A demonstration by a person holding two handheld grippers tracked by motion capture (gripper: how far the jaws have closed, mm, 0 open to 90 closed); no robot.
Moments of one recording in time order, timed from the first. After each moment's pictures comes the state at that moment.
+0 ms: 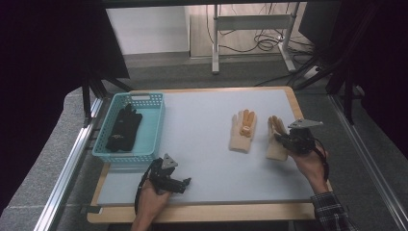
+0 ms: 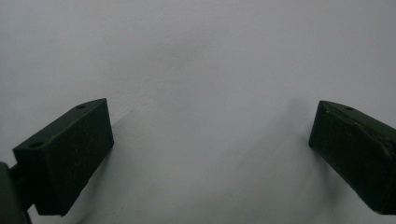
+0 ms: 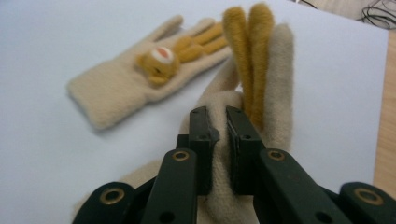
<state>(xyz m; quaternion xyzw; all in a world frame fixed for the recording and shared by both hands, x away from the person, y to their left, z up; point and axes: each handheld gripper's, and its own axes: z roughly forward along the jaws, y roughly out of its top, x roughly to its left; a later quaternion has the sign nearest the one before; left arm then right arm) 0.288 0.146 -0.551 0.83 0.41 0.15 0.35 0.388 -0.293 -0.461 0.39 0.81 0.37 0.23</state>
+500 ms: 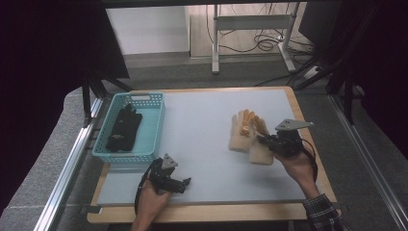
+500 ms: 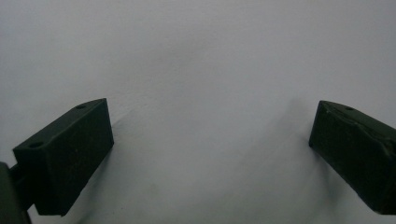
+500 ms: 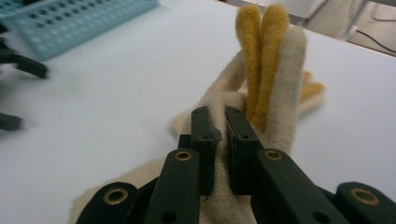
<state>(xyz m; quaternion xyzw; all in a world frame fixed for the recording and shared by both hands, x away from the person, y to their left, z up) 0.288 0.145 -0.551 0.83 0.41 0.15 0.35 0.362 -0.246 -0.435 0.33 0.82 0.43 0.18</state>
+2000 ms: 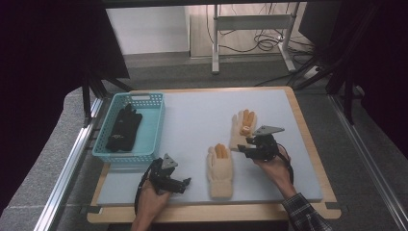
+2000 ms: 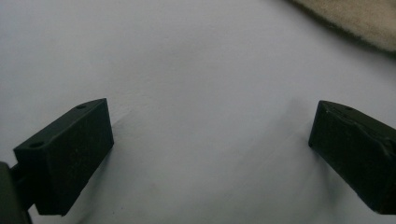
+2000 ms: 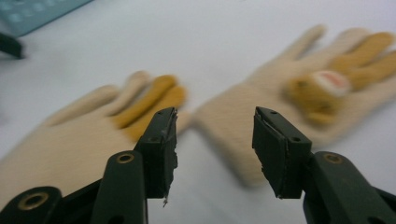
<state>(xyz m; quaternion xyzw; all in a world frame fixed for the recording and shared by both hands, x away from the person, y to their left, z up) 0.288 0.146 -0.551 0.83 0.41 0.15 0.35 0.384 -0.201 -0.493 0.36 0.83 0.40 0.16</state>
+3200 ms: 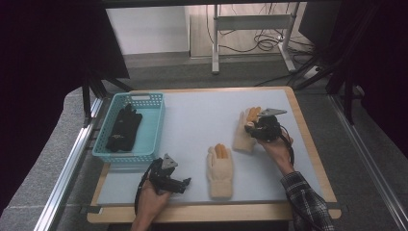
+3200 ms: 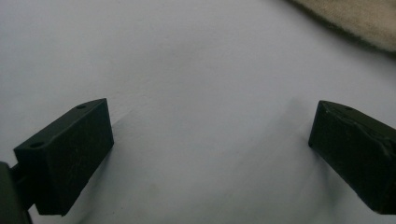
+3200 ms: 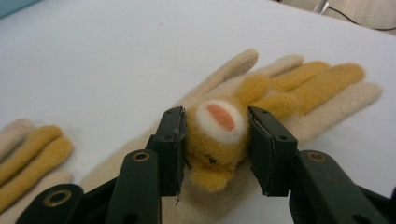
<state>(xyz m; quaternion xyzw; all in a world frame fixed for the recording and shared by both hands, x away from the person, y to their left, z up) 0.288 0.146 -0.551 0.83 0.41 0.15 0.35 0.446 -0.216 -0.486 0.38 0.81 0.39 0.20</state>
